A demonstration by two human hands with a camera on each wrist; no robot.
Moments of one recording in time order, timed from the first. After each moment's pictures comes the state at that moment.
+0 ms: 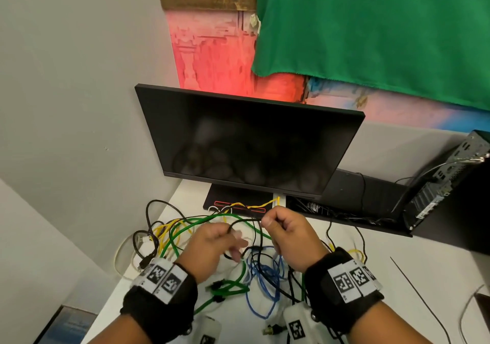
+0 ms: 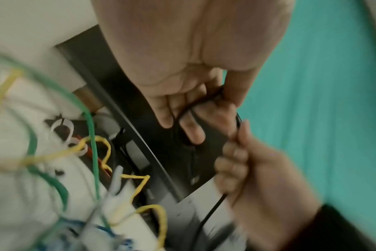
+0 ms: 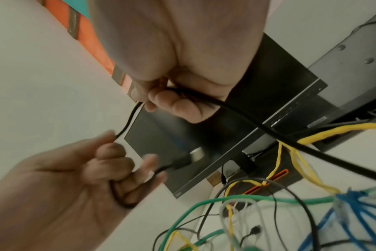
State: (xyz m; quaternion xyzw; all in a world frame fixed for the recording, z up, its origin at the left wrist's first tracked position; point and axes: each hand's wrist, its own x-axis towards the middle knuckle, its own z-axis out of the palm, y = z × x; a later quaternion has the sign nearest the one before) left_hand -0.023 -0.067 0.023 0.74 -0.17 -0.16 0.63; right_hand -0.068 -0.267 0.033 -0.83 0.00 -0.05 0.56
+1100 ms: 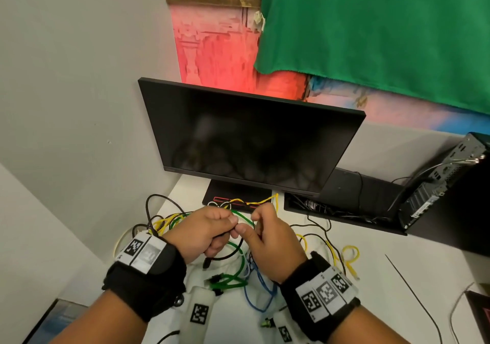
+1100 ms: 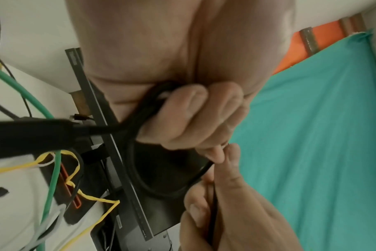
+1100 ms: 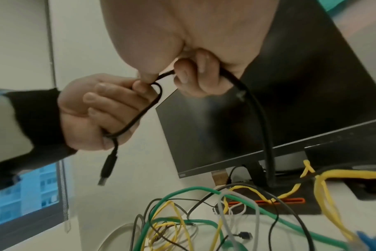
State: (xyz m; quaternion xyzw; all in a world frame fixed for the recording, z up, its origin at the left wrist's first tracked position) left_hand -0.011 -0.053 0.058 0.67 -0.18 -0.34 0.64; right_hand -0.081 -0.225 0.039 -0.92 -0.03 -0.10 0.38
